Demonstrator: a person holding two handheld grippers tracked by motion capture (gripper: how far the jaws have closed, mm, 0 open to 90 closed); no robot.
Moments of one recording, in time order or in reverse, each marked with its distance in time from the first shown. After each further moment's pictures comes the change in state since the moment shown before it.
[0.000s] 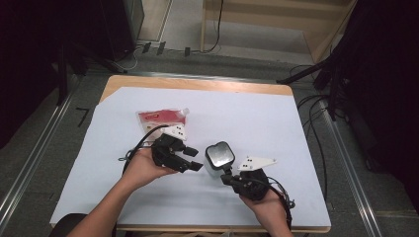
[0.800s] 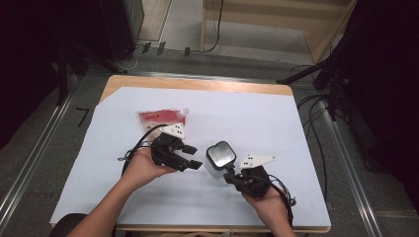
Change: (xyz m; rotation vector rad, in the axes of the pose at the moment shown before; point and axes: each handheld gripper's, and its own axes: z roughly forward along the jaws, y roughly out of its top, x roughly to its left) left arm 0.002 -0.001 -0.001 -0.010 0.020 -0.017; right arm -0.013 -0.002 0.002 0.041 -0.022 0.011
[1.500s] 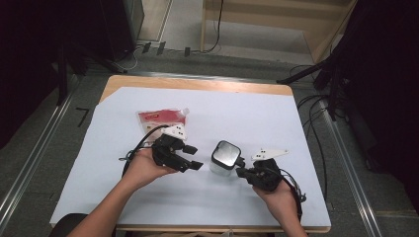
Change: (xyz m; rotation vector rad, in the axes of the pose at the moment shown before) left arm 0.001 -0.001 0.005 -0.001 0.011 0.012; right arm -0.033 -0.005 -0.012 0.024 -0.055 0.081
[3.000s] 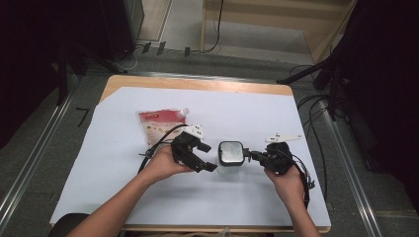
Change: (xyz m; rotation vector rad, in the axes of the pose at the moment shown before) left arm 0.012 0.019 0.052 0.018 -0.071 0.069; right arm -0.049 0.016 -0.006 -0.039 -0.157 0.087
